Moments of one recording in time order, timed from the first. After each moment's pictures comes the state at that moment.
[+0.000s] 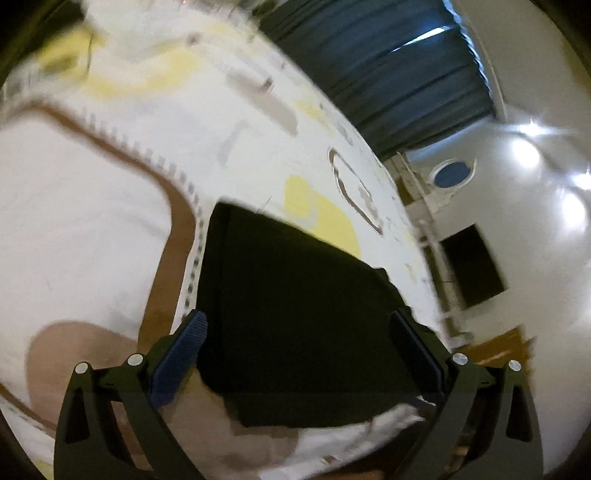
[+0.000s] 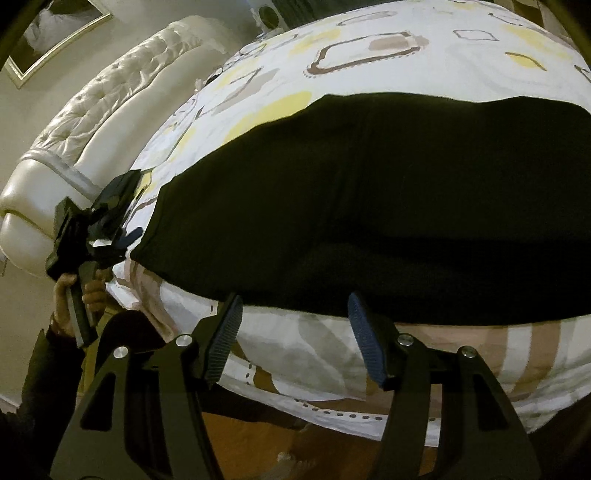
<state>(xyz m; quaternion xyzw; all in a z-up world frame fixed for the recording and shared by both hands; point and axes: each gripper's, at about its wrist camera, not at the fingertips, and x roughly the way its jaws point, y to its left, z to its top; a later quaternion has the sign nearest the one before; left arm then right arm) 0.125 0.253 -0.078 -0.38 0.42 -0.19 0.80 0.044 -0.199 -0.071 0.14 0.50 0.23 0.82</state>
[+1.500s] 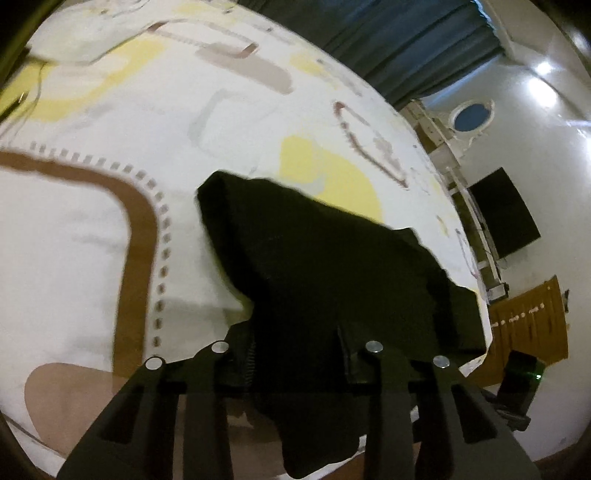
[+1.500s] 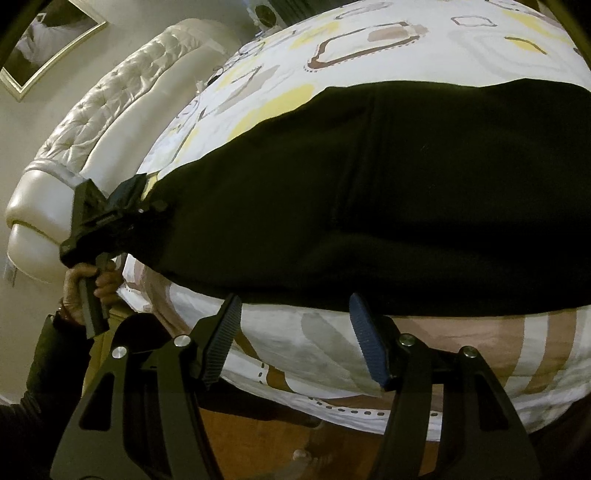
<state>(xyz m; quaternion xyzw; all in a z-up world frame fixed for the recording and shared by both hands) 0.151 0.198 -0.058 -0.25 0.48 -0.18 0.82 0.044 -0.204 -0.071 0.18 0.50 0.24 0.81</state>
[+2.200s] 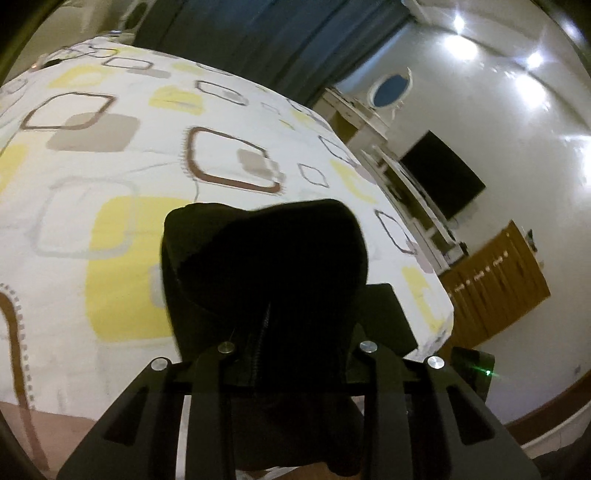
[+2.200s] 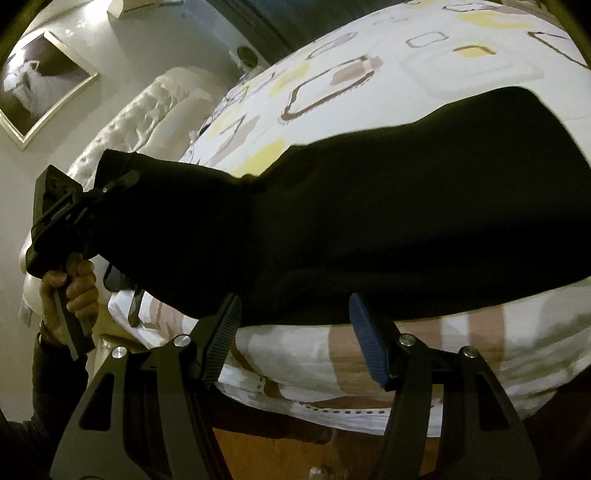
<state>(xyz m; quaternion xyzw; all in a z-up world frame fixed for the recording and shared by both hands) 0.161 0.048 0.040 -0.18 0.42 -0.31 0.83 0.028 -0.274 -0.046 0.25 0.44 0.21 0.83</state>
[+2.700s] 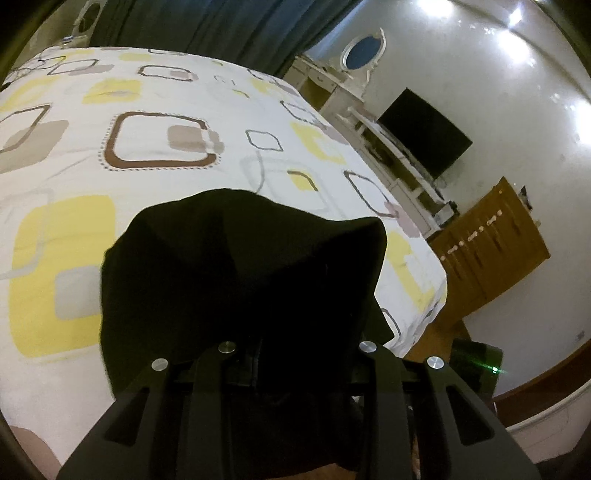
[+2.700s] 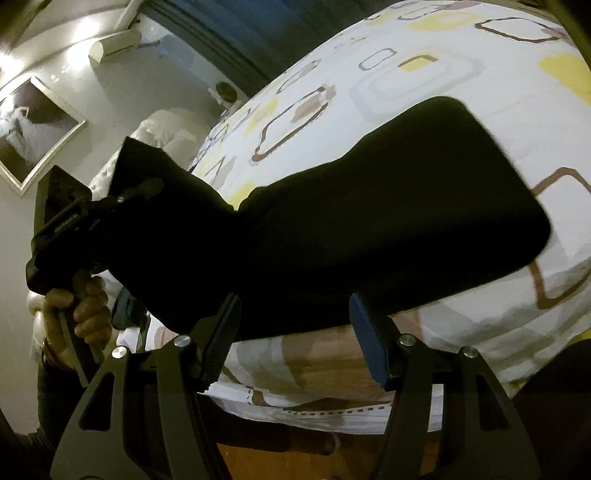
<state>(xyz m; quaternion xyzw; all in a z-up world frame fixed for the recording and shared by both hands) 0.168 -0.076 0.039 -0.12 0.45 -0.35 0.81 0.008 -0.338 -0.044 0.31 0.41 0.17 0.84</state>
